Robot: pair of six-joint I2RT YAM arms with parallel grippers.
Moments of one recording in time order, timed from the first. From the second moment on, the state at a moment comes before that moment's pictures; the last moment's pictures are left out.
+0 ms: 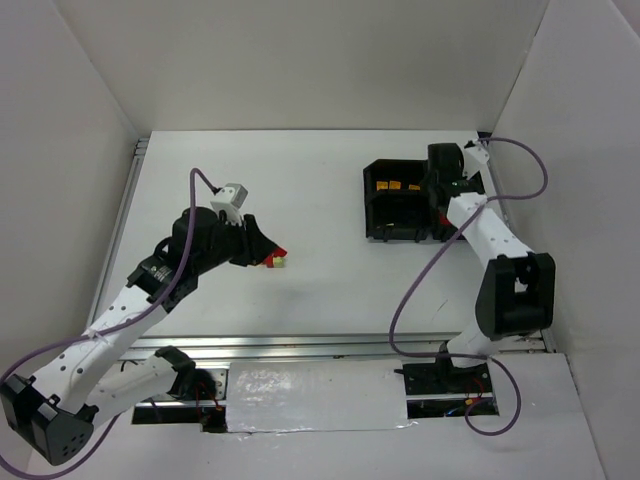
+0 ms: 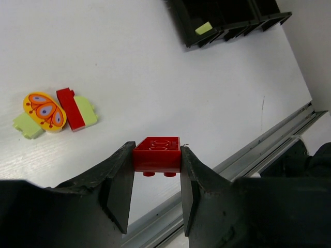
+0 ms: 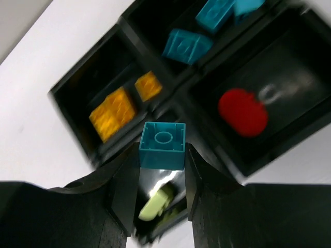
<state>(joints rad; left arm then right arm) -0.53 0.93 0.89 -0.38 0.14 -0.45 0.12 1.53 1.19 -0.34 0.47 0.74</state>
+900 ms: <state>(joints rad) -0.53 0.96 0.91 -0.39 0.22 -0.43 -0.04 1.66 1.47 -0.52 0.24 0.62</state>
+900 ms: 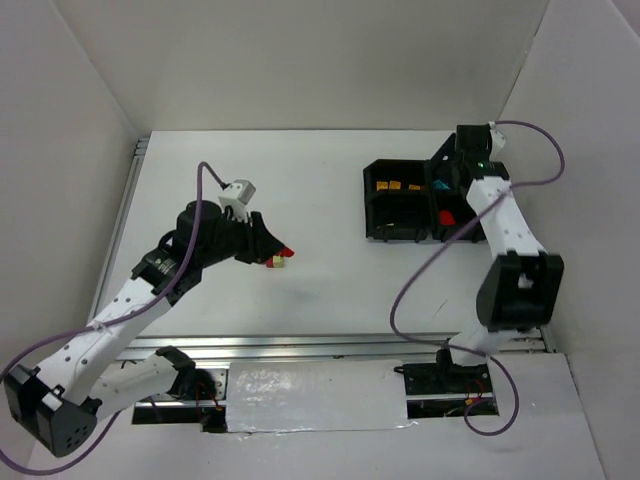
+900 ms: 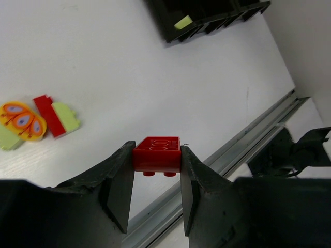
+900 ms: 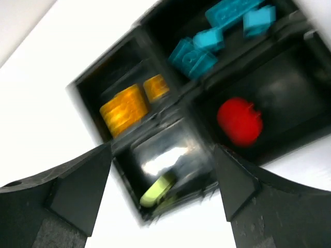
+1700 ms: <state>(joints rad) -0.59 1.44 1.14 0.28 0.84 -0.79 0.32 0.97 0.68 0.33 -1.11 0.78</state>
